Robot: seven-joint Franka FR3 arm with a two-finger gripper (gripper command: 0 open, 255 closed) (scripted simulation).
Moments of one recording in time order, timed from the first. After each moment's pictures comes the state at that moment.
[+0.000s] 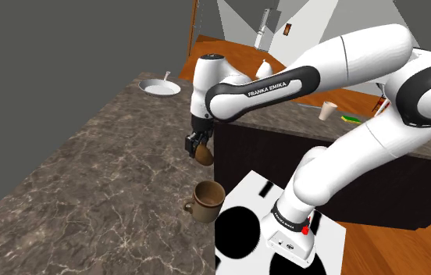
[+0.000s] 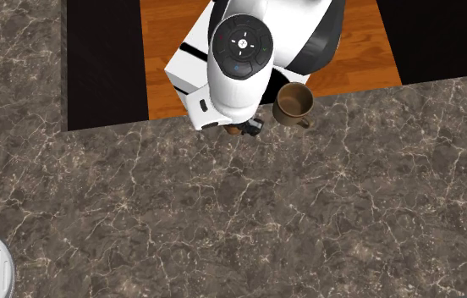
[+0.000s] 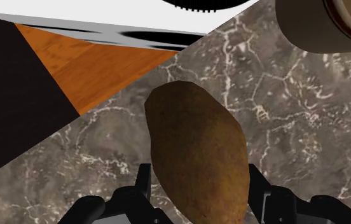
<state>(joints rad) 0.04 -0.42 0.29 -2.56 0.07 2.13 0.19</state>
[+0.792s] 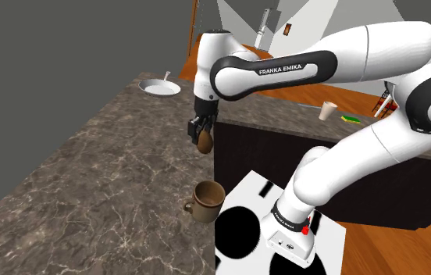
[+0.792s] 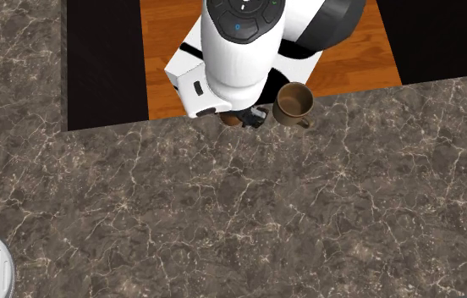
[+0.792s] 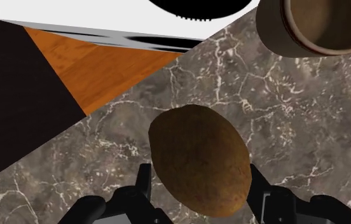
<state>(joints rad) 0.04 -0.49 0.27 -2.45 0.08 1.96 0.17</state>
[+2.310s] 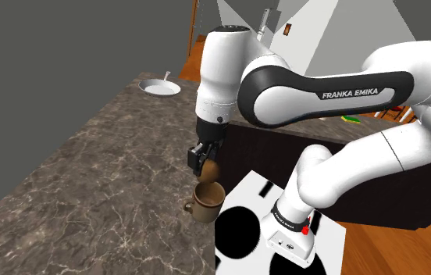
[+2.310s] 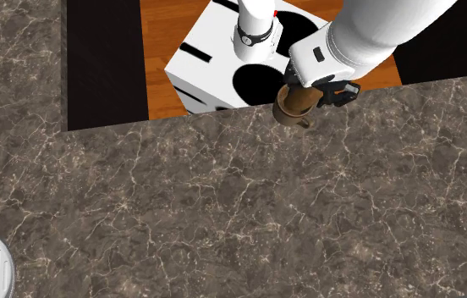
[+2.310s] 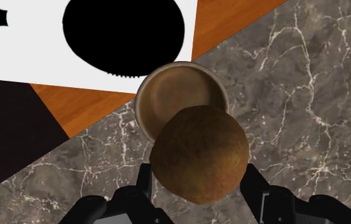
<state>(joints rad) 0.21 -0.66 0.48 -2.47 0.25 1.81 0.45</state>
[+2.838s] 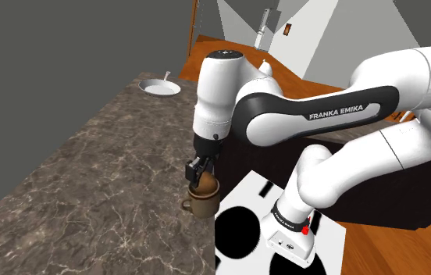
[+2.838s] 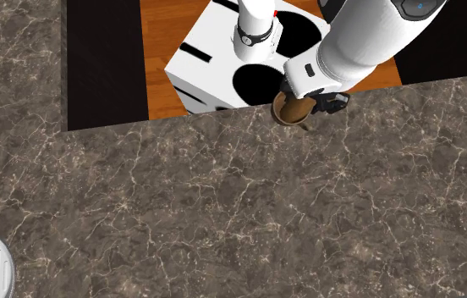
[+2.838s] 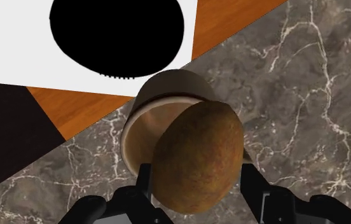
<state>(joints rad) 0.21 -0.64 0.51 -2.56 0.27 1.93 0.45</state>
